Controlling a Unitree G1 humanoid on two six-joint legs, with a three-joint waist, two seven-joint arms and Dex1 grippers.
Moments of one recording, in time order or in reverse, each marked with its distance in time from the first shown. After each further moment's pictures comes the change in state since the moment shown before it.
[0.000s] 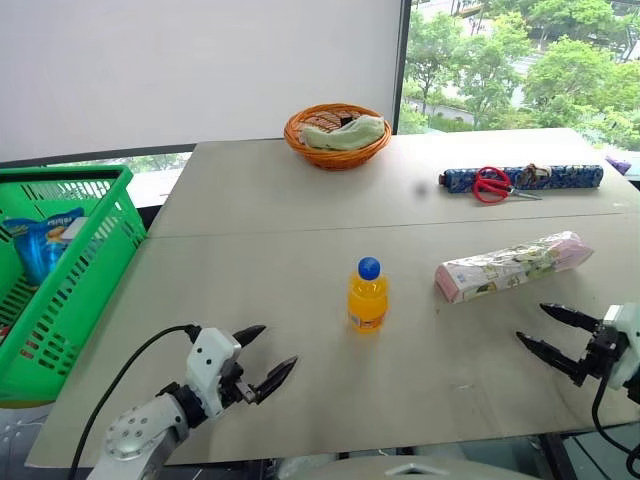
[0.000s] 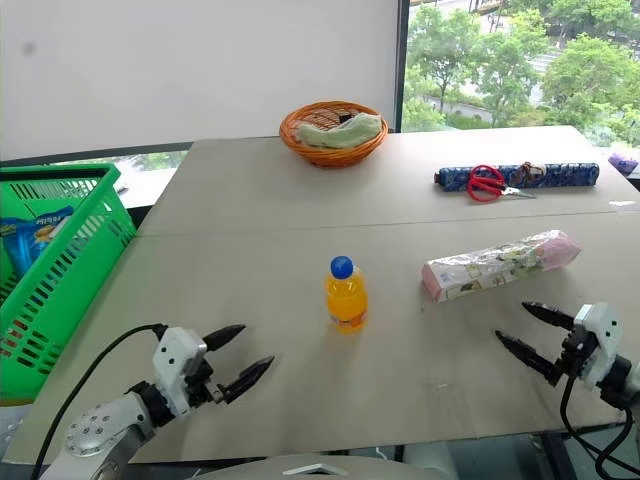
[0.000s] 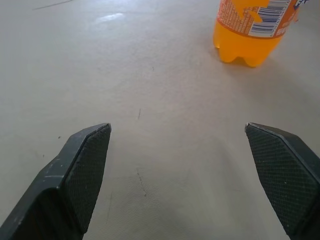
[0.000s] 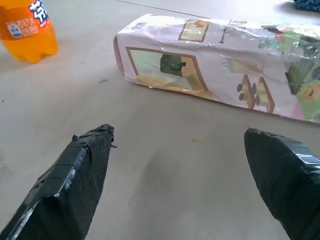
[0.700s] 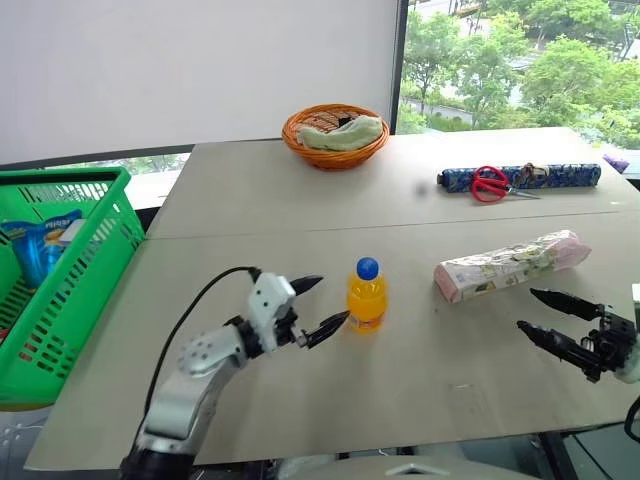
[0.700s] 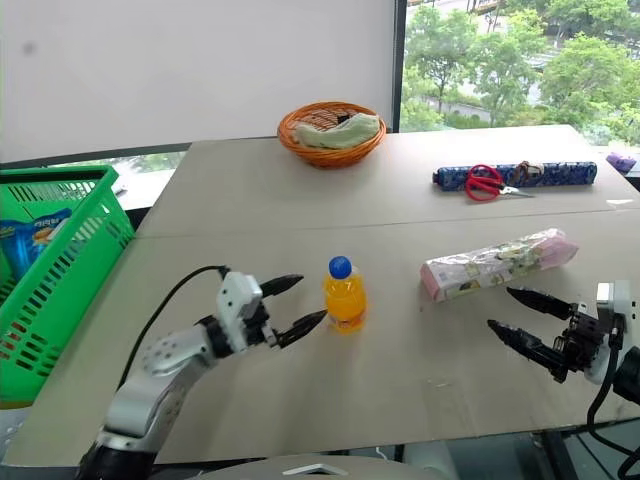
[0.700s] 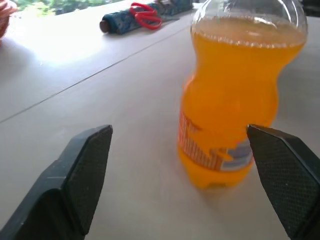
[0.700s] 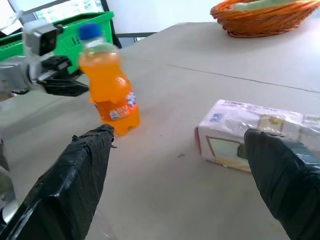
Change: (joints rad) left arm -0.469 -0.067 -0.250 0.128 0.022 0.047 -0.063; right arm 0.073 -0.044 -0.093 -0.406 0.286 0.339 0.034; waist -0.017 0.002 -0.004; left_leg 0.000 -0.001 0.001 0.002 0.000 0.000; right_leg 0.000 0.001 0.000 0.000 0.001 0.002
